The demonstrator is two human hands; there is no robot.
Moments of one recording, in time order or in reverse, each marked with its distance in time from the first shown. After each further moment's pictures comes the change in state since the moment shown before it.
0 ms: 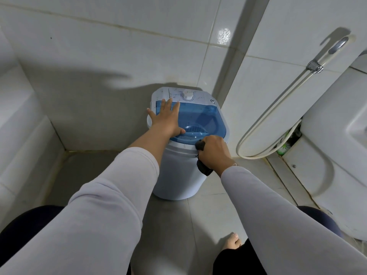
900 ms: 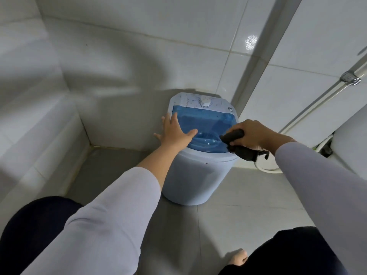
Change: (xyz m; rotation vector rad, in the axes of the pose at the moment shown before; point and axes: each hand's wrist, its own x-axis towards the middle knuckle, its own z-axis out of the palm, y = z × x) left_hand -0.026 -0.002 0.023 -0.545 0.195 -0.286; right_hand 0.048 0.037 -0.090 -0.153 -0.266 -0.317
